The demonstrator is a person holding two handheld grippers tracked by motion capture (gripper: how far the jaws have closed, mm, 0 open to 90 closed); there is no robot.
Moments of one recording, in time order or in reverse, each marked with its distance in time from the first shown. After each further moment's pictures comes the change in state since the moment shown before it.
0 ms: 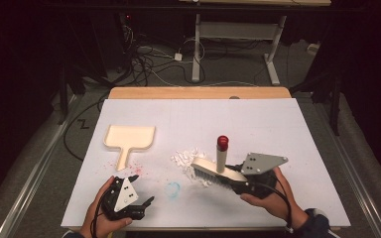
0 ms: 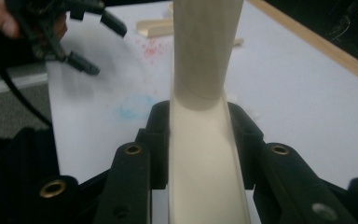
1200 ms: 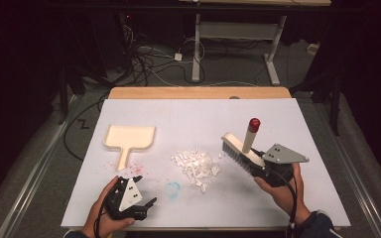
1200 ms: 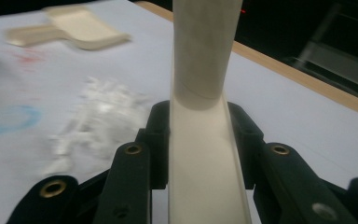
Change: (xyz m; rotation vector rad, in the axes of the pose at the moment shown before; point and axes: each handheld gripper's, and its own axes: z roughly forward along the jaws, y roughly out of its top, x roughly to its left) left arm -0.003 0.003 0.007 0.026 -0.021 0.036; right arm -0.041 -0.039 -0.008 -0.062 -0.387 0.160
